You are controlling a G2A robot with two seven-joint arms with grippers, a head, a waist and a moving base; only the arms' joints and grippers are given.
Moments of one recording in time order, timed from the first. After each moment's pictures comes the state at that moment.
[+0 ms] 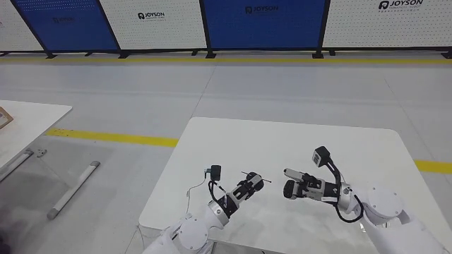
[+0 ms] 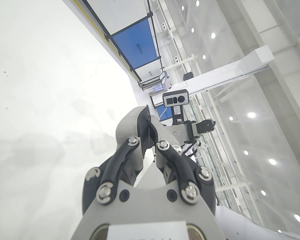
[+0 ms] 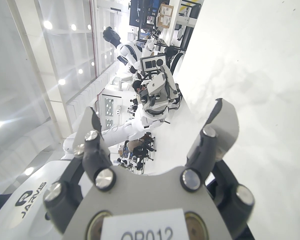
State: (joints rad) left arm 1.52 -1.14 -1.02 -1.66 -0.11 -0.26 -0.07; right arm -1.06 -1.07 0.94 -1.33 0.53 -0.14 1.00
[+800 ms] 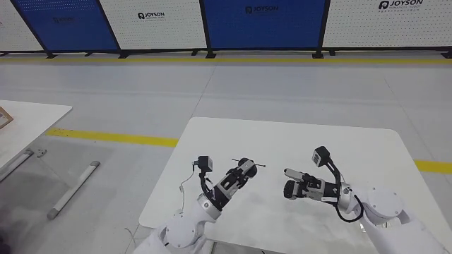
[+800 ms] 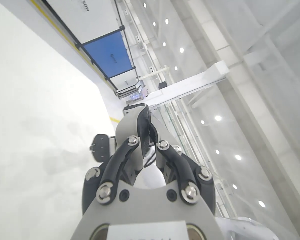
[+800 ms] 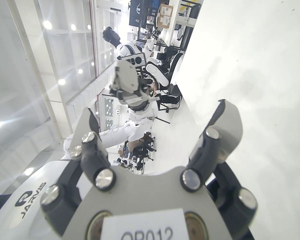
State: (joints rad) left arm 1.61 -1.12 -1.16 -1.87 -0.26 -0.34 -0.10; right arm -1.06 -1.07 0.94 -1.33 0.53 -0.14 1.00
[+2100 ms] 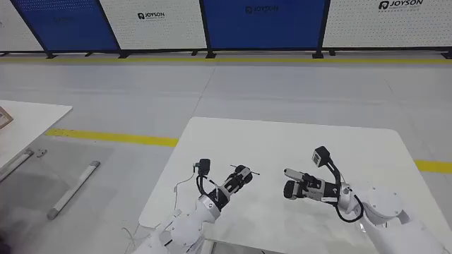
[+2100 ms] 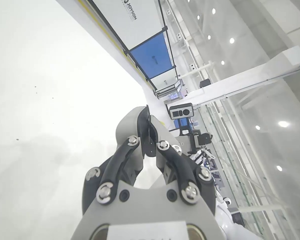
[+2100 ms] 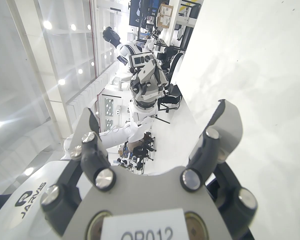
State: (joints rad) left arm 1.60 -1.14 -1.15 -1.80 -0.01 -0.08 -0.08; right arm -1.06 -1.07 0.94 -1.33 0.53 -0.14 1.00
